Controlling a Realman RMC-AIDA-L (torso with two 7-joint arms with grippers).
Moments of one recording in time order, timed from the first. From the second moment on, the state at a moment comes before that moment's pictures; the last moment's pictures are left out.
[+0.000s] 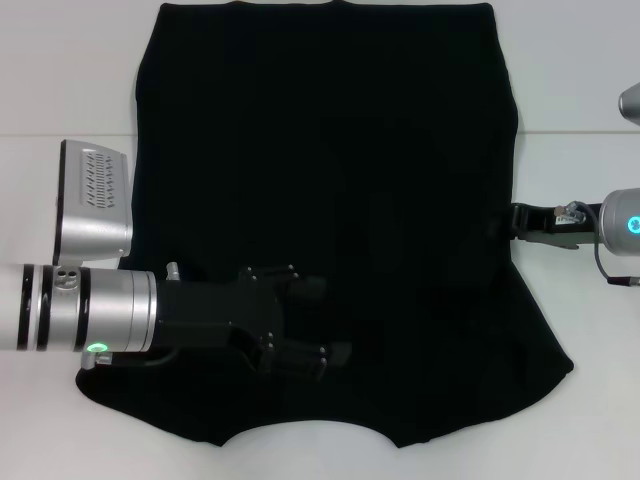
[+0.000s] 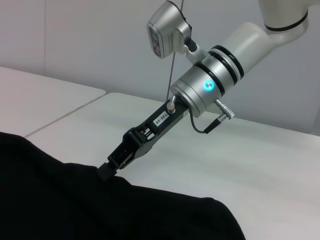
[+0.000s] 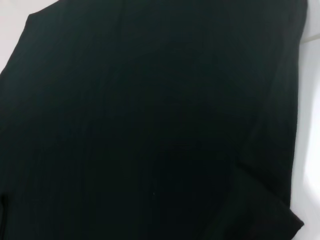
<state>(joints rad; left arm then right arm) -0.62 -2.13 0.76 0.62 2.07 1.51 -1.28 0.80 2.02 -0.86 -0.44 -2.27 -0.82 2.46</state>
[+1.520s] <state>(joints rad) -0.62 -2.13 0.76 0.62 2.07 1.51 -1.29 0.90 2.05 -0.90 -0.44 -2.27 -0.82 2.43</state>
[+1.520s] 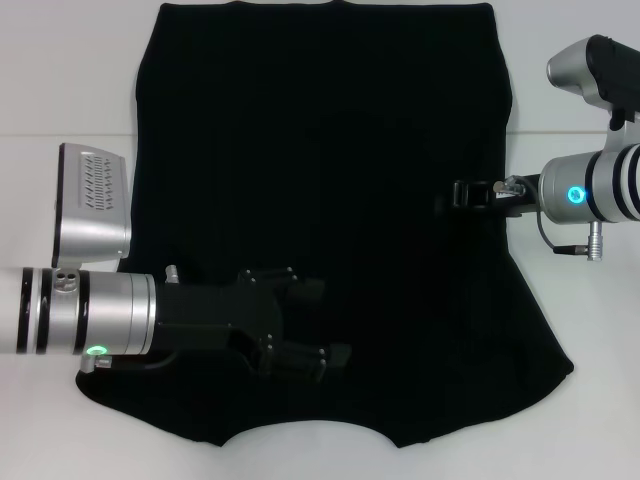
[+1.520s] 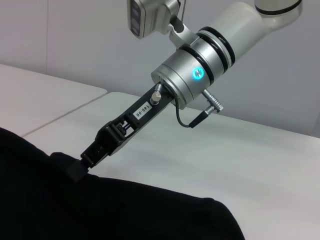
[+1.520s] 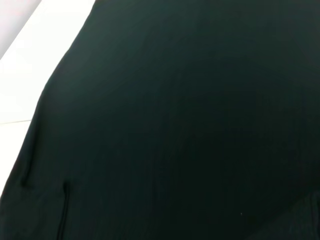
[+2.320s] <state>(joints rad) -0.62 -2.13 0.76 0.62 2.07 1.50 -1.29 0.90 2.04 -0.88 -0.45 -2.26 -0.82 2.41</state>
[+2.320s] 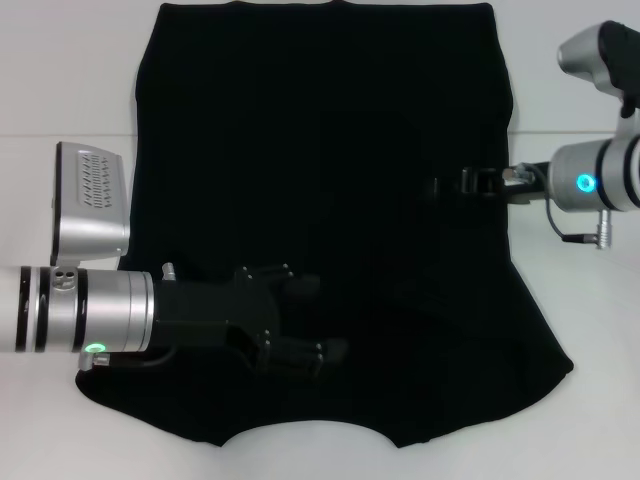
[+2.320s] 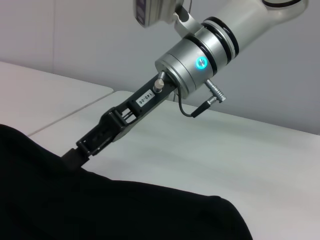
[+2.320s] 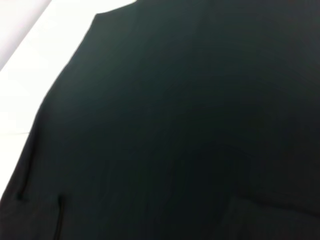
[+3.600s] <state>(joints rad) -0.37 -2.11 0.41 0.90 2.33 1.53 -1.58 0.77 2.08 -0.86 -0.46 -1.92 -1.12 1.78</state>
